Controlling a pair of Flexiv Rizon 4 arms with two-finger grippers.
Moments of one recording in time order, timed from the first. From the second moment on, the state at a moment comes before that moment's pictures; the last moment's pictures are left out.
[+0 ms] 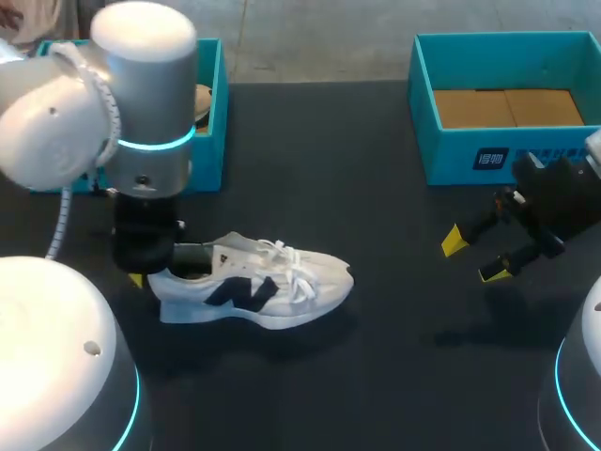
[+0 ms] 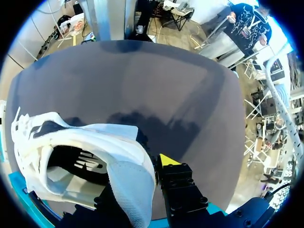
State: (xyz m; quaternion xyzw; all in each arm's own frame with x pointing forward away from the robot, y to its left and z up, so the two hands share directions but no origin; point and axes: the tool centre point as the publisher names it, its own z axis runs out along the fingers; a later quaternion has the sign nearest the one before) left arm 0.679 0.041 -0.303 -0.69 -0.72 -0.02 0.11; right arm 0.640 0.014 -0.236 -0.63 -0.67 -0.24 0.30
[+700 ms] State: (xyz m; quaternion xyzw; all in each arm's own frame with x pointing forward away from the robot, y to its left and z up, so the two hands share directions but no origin) left arm 0.689 -0.010 -0.356 -0.70 -0.71 -0.03 0.10; right arm 0.640 0.014 -0.236 -0.63 -0.67 -0.24 0.30
